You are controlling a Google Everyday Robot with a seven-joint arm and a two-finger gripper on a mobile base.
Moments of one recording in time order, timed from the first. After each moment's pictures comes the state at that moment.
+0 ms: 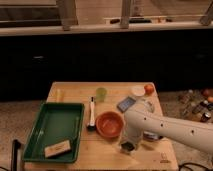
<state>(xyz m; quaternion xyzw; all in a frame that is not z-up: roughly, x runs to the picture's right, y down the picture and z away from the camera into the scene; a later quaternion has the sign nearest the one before) 0.116 0.278 0.701 -0.29 -0.26 -0.54 0.74</state>
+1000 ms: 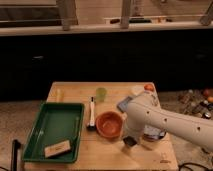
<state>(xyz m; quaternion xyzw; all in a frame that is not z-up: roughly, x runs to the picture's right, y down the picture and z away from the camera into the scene) 0.117 0.238 0.683 -0.27 -0.26 -0.54 0.75</state>
